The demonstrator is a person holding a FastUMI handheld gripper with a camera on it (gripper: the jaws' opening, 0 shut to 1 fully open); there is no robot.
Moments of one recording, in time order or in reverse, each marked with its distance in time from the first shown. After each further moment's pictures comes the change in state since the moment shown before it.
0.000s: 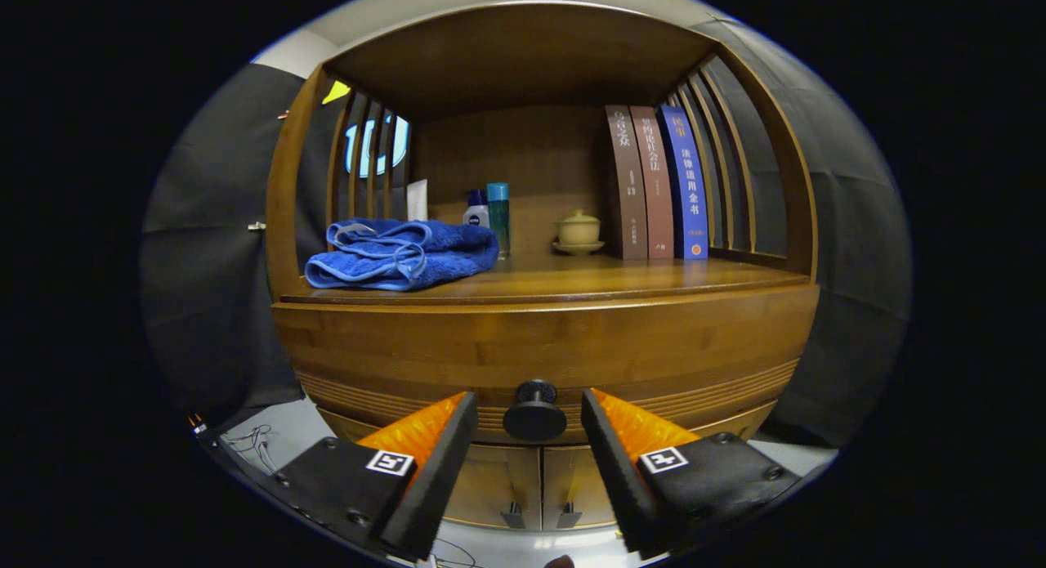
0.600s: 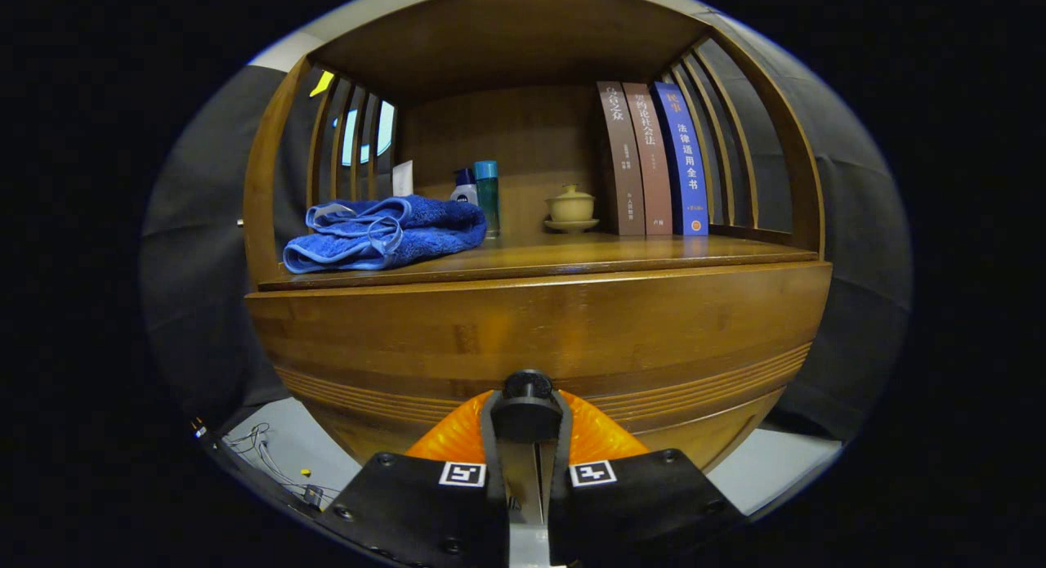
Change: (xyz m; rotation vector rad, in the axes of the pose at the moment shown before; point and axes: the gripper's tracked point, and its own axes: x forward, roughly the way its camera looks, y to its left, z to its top) arm 0.000 -0.004 -0.015 0.019 0.044 -0.004
